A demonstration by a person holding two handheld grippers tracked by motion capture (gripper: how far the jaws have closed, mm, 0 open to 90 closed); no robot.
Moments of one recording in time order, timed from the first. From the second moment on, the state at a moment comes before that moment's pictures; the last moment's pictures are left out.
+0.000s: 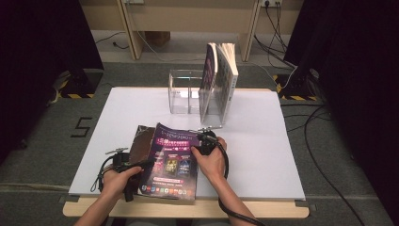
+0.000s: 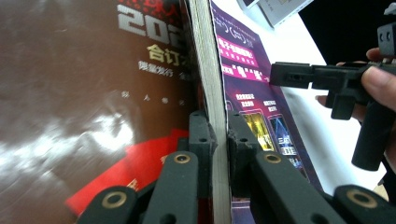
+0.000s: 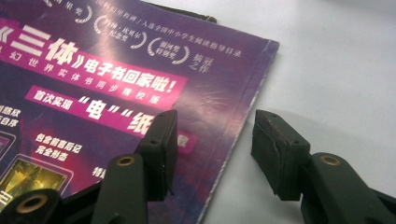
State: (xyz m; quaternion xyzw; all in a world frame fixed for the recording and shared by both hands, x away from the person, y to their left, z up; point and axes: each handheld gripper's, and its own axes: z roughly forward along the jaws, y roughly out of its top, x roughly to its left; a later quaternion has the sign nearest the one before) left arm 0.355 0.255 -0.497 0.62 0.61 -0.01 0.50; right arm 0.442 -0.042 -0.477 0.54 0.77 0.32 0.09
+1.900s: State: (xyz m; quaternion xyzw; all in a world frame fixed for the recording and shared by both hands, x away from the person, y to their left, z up) left arm 0.345 0.263 -0.507 0.62 0.61 0.00 0.49; right arm 0.507 -0.034 -0.474 0.57 0.75 0.34 0.03
